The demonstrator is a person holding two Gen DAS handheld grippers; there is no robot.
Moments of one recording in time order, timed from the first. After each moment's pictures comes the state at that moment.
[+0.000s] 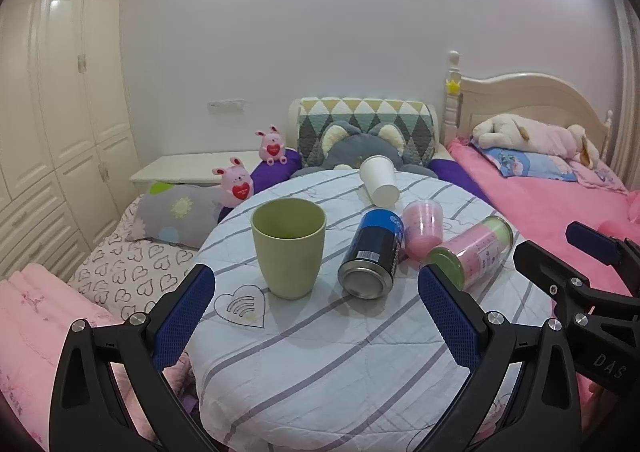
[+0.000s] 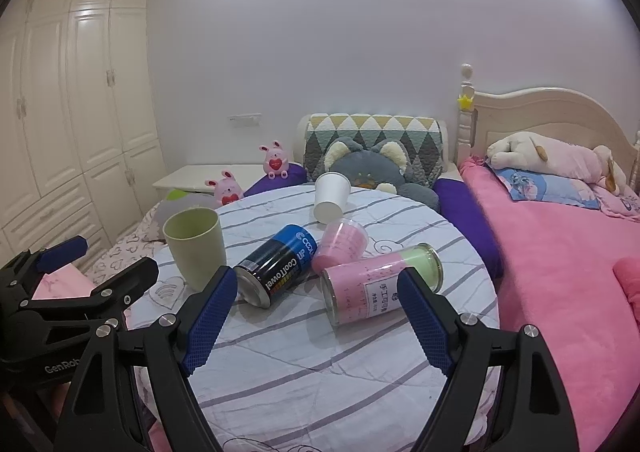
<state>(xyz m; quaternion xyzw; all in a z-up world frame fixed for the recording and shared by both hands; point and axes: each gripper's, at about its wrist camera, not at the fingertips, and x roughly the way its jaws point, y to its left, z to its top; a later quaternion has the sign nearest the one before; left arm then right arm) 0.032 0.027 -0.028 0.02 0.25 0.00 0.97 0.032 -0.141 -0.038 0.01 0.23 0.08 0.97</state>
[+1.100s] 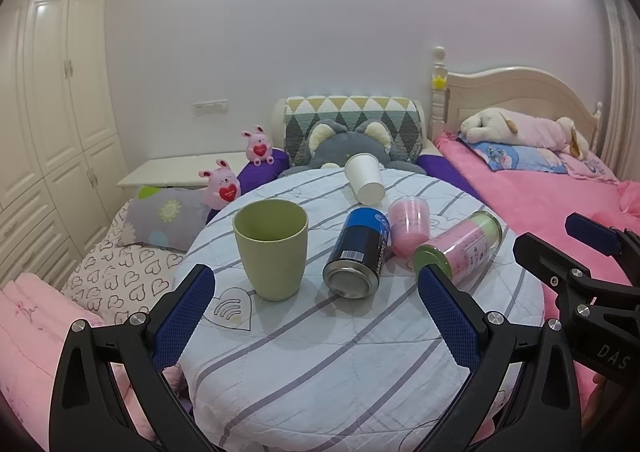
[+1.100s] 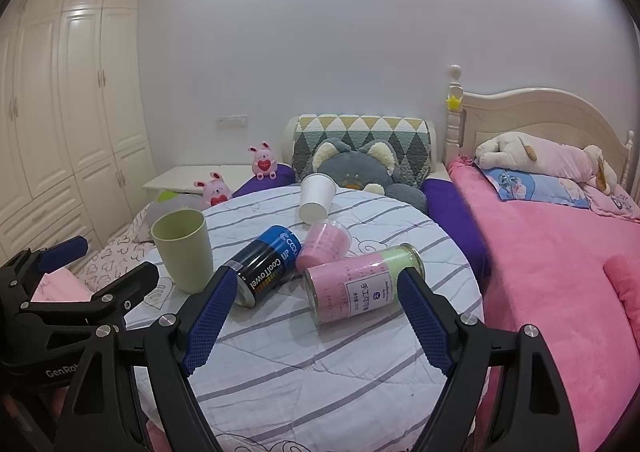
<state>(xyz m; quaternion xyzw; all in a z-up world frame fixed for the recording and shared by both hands) 0.038 0.018 -0.026 0.03 0.26 -0.03 0.97 0.031 -0.151 -0.036 0.01 0.23 0.06 0.97</state>
